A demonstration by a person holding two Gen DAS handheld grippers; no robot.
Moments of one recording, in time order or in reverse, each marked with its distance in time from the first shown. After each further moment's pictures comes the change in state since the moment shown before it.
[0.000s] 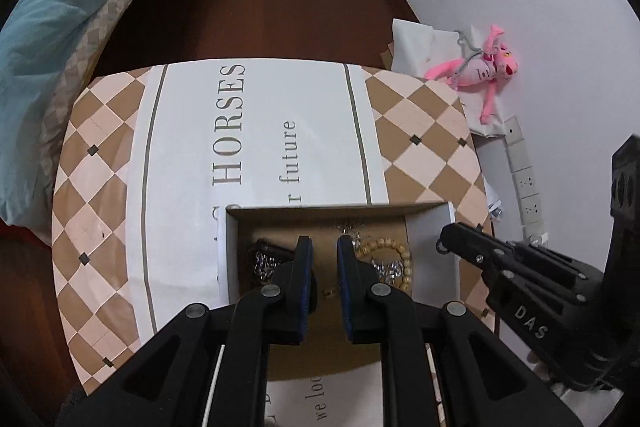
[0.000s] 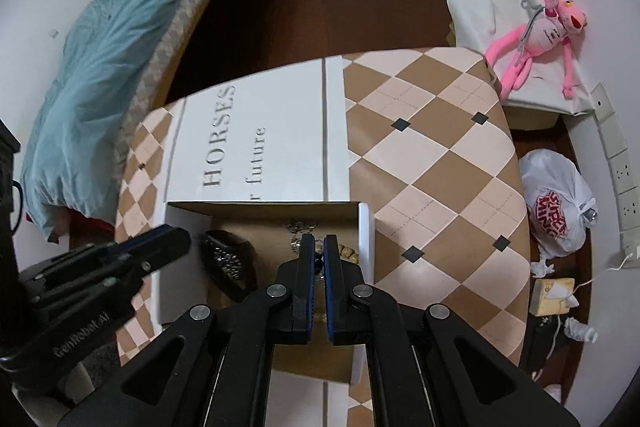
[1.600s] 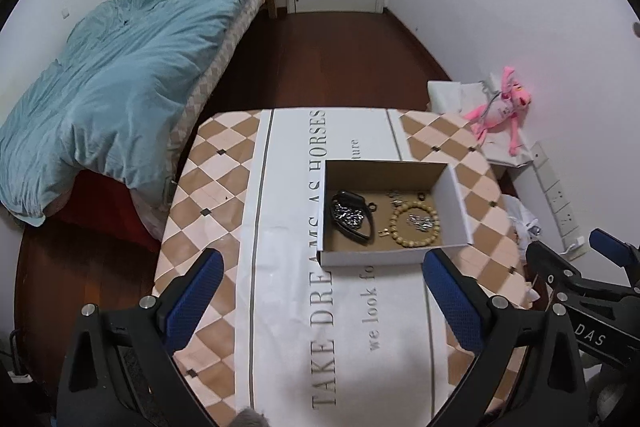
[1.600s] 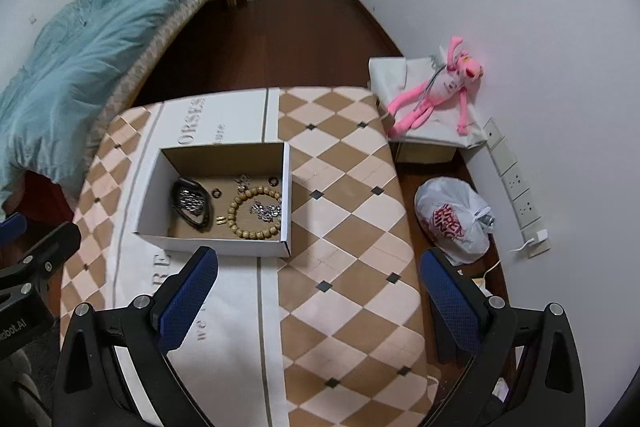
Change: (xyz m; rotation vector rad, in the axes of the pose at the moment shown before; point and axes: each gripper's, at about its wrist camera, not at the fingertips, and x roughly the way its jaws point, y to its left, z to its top) left arm -0.132 -0.011 -0.139 0.032 -0.328 0.249; right arm -0.147 0.021 -0.145 -0.056 -0.288 -0.293
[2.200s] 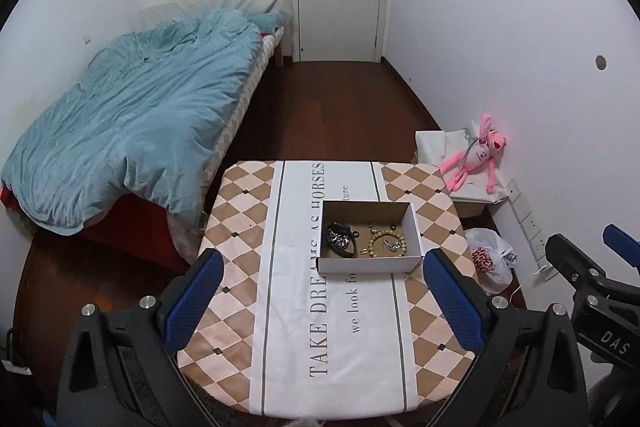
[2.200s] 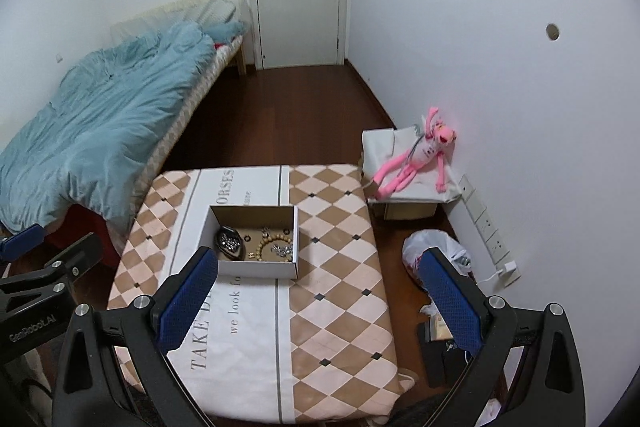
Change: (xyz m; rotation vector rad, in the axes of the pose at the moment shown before) left arm -0.133 -0.002 -0.015 -0.017 -0.174 0.008; right arm -0.170 -0.012 -0.020 0.002 -0.238 0.016
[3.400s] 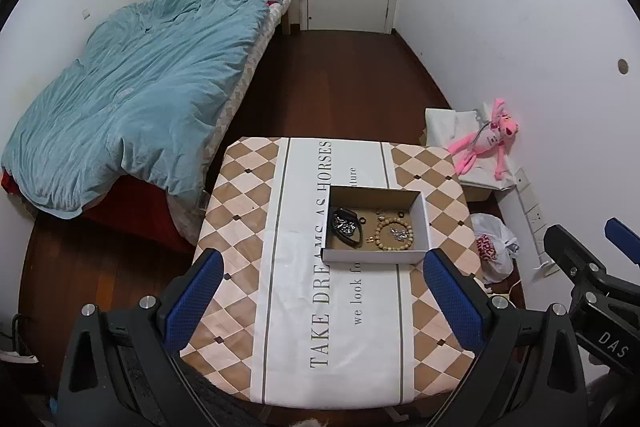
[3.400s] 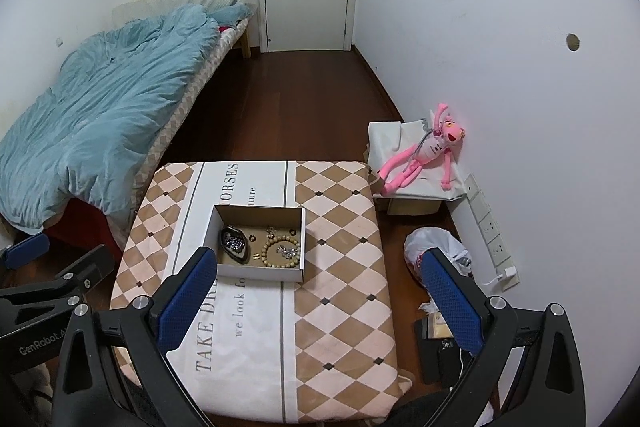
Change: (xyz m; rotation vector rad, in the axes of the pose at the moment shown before) left arm 0.033 0.005 0.028 -0.042 0.142 0.014; right arm 0.037 0.016 0.041 -0.036 0.092 0.000
